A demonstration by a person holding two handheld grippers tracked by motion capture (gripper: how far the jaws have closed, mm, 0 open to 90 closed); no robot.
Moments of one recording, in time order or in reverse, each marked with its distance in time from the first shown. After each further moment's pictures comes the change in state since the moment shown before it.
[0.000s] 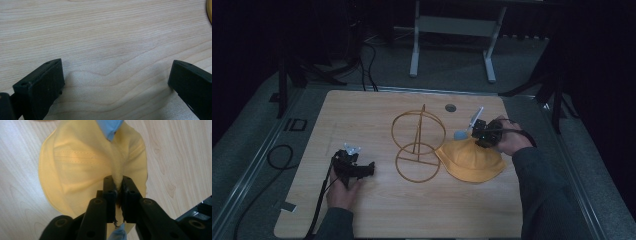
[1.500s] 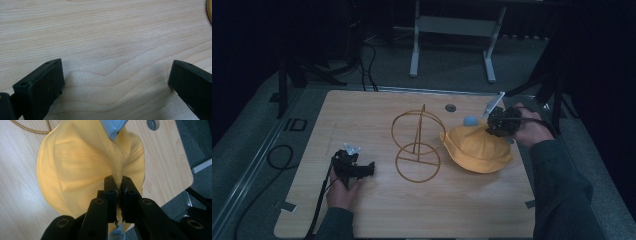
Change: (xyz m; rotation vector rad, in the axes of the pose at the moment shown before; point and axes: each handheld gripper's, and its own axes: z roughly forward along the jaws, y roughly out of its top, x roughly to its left) left arm 0.000 0.000 0.000 -0.001 0.000 -0.004; right arm -0.019 -0.016 -0.062 -0.096 -0.048 0.026
